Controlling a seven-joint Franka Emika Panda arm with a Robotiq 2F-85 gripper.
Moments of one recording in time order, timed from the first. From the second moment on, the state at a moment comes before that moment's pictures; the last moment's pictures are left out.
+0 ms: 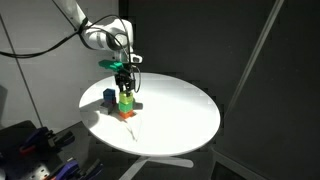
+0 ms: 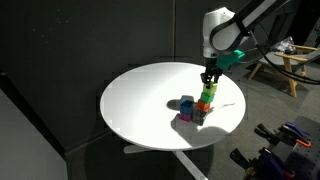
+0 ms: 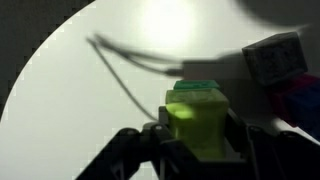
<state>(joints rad) 0.04 0.26 -0.02 -2.18 -0.18 2.34 0.24</state>
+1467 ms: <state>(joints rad) 0.04 0.20 0.02 -2.19 -0.10 2.24 0.12</state>
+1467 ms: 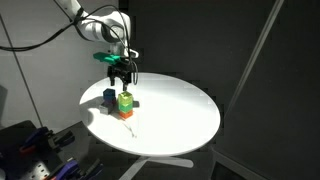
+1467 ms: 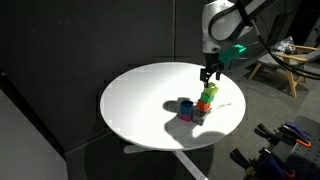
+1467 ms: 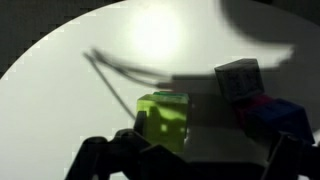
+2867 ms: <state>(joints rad) 0.09 0.17 0.10 -2.29 -0.05 2.40 -0.09</state>
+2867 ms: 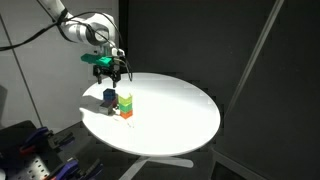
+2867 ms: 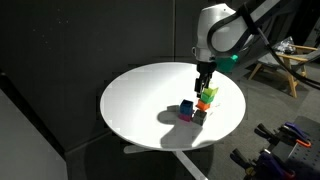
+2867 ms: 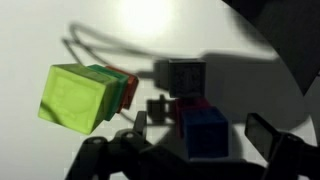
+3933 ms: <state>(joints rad) 0.09 0.18 0.10 -2.29 -0.05 2.41 -0.09</state>
